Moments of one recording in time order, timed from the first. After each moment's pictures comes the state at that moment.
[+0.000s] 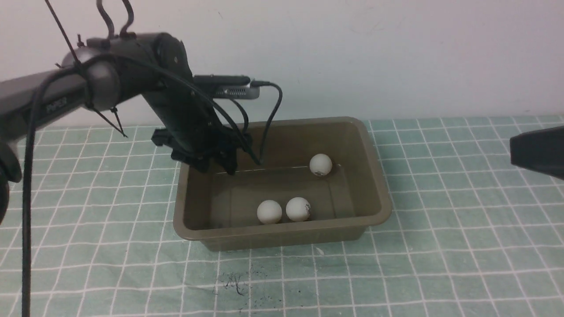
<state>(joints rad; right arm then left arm) 0.37 0.87 -1.06 0.26 0.98 0.04 -0.29 2.02 -1.67 -0.17 0.97 -0.01</state>
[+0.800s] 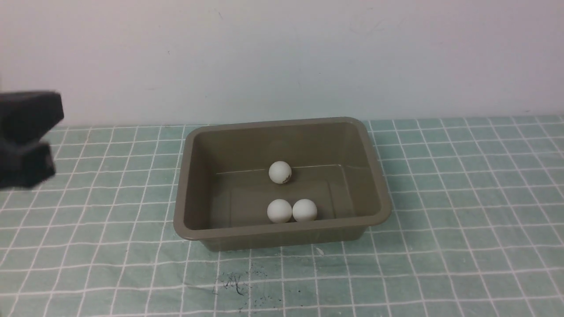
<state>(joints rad) 0.37 0.00 -0.48 -0.70 0.40 0.82 -0.29 0.64 -0.75 -0.13 0.44 -0.02</state>
